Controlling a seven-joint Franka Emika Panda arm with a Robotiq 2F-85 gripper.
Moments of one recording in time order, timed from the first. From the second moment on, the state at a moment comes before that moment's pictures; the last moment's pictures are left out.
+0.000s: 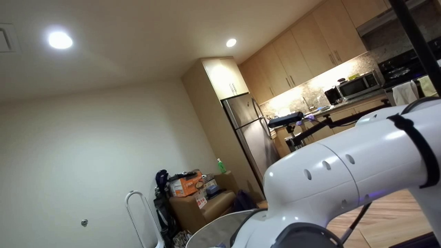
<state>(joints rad) 0.40 1.48 0.10 -0.95 -0.38 2.33 -0.66</state>
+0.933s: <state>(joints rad) 0.40 1.48 0.09 -0.95 -0.38 2.32 -0.66</state>
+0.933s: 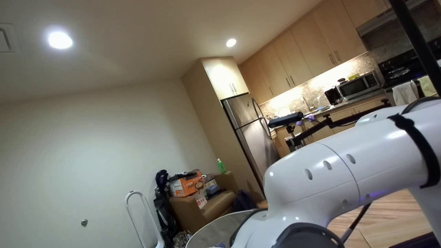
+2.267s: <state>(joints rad) 0.45 1.48 0.16 -0.97 -0.29 2.16 -0.73</state>
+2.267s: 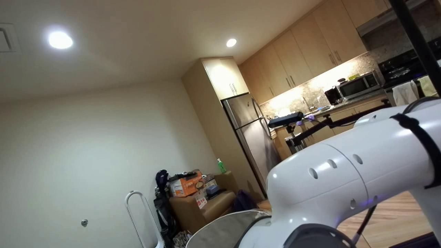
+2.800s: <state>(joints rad) 0.50 1.49 0.07 -0.98 -0.38 2.21 -0.72</state>
